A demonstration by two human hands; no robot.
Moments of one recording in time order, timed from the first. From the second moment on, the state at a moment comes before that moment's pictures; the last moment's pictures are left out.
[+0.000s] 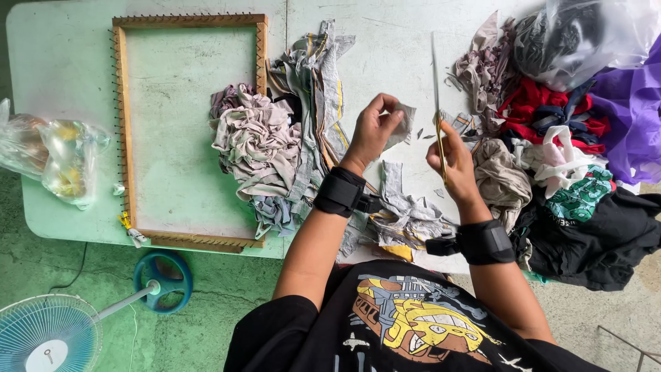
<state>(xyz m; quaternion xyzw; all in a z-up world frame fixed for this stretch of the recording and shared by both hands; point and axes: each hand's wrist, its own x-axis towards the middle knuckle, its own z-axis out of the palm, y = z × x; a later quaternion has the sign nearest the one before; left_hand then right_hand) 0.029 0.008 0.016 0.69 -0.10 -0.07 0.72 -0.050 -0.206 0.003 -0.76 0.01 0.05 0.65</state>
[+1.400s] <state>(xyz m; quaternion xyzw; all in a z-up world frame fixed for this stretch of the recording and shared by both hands) 0.045 0.006 -0.006 0.73 -0.01 -0.03 0.68 -0.071 -0.195 0.028 -0.88 -0.01 0.09 0.47</state>
